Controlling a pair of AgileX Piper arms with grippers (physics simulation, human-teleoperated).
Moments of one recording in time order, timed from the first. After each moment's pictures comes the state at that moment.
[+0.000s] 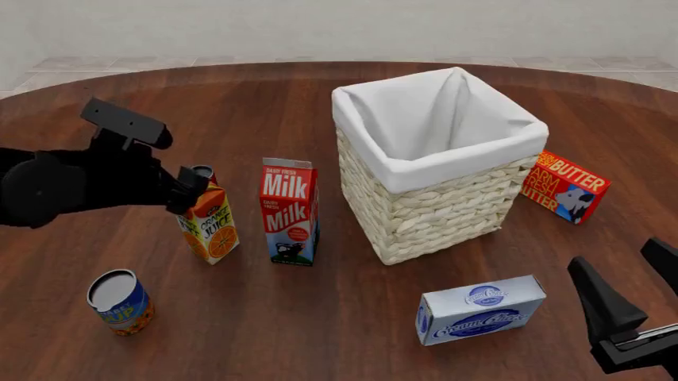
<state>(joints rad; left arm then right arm) -0.22 1.30 -0.73 0.16 0.20 0.20 0.12 0.00 -0.05 -0.13</state>
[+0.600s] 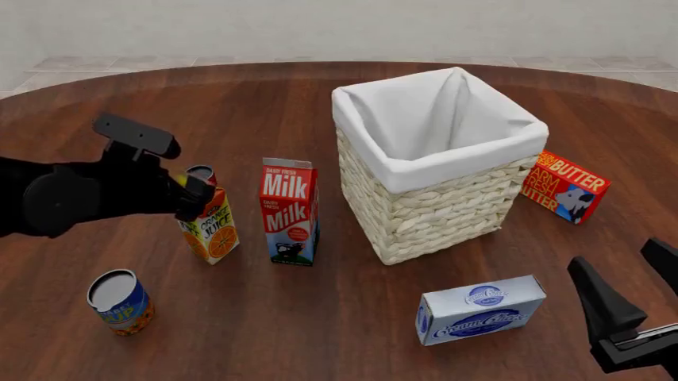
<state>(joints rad) -0.23 1.35 -0.70 0.09 0.17 0.19 0.13 0.00 -0.05 -0.13</state>
